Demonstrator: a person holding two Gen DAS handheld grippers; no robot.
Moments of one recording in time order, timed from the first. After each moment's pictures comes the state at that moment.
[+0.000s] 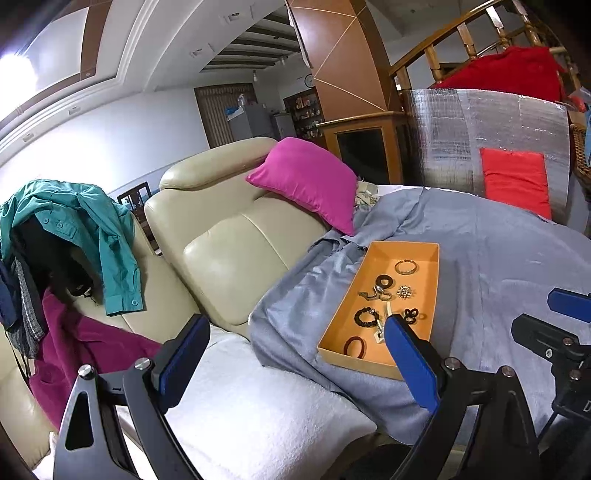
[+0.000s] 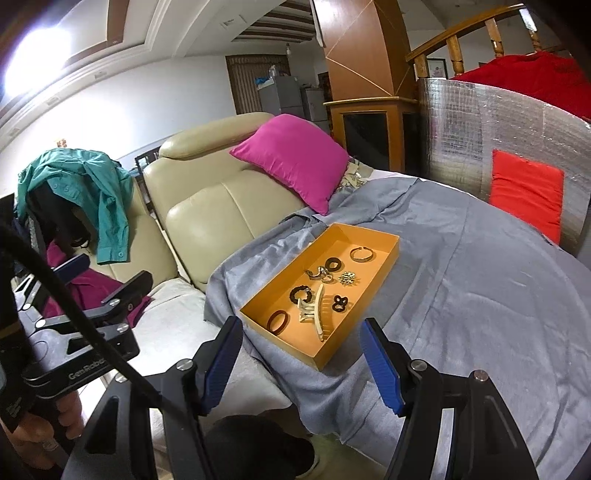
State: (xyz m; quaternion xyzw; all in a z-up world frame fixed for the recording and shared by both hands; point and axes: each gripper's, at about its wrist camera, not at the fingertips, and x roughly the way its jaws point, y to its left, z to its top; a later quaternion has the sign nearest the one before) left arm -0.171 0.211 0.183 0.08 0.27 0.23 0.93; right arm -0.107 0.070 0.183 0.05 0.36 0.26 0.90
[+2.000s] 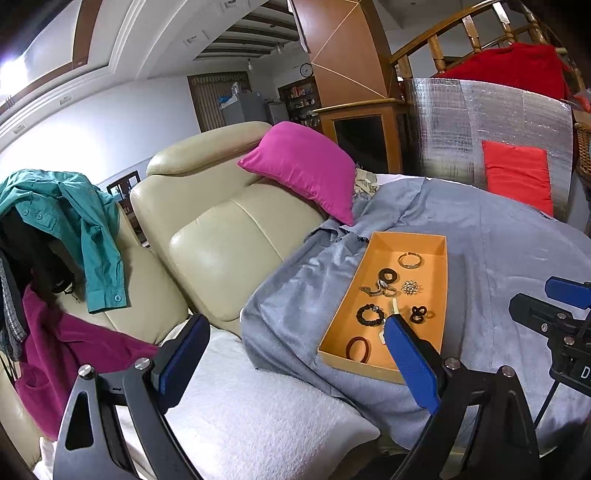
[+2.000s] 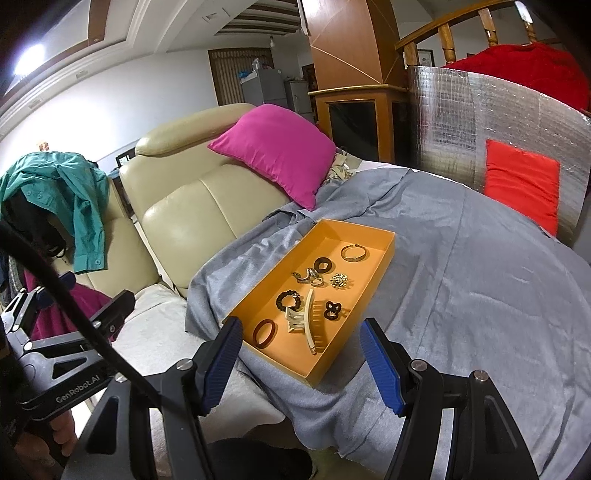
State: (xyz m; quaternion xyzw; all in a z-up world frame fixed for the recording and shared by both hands) left arm -0.134 0.245 0.164 0.07 0.29 0.21 0.93; right arm -0.064 0.096 0.164 0.05 0.37 0.23 0.90
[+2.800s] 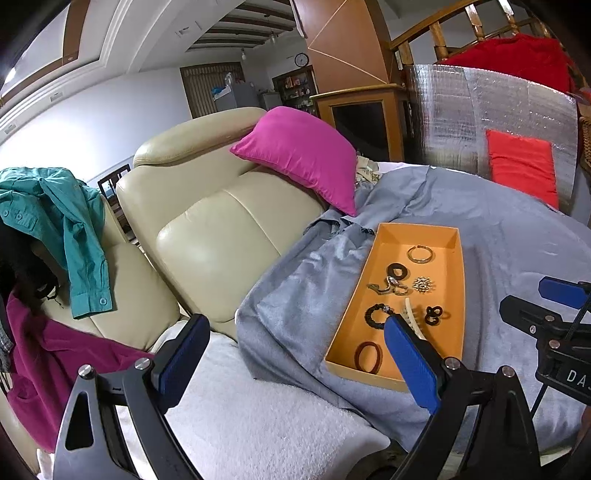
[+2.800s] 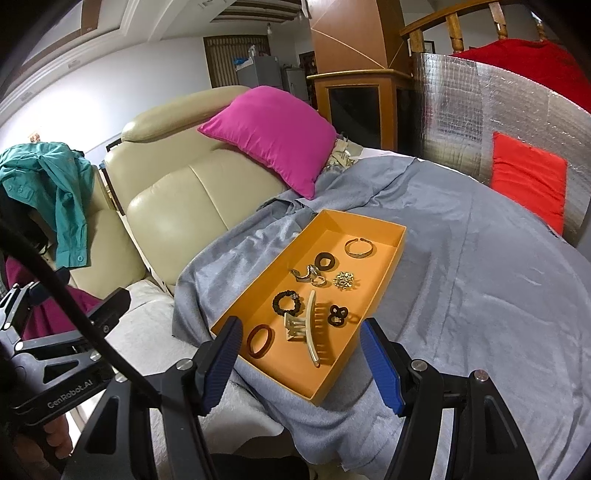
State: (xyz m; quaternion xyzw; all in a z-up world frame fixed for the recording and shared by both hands) left arm -0.092 0.275 0.142 0.07 0.31 0.21 0.92; right arm -0.021 0.132 0.137 0.04 0.40 0.23 0.89
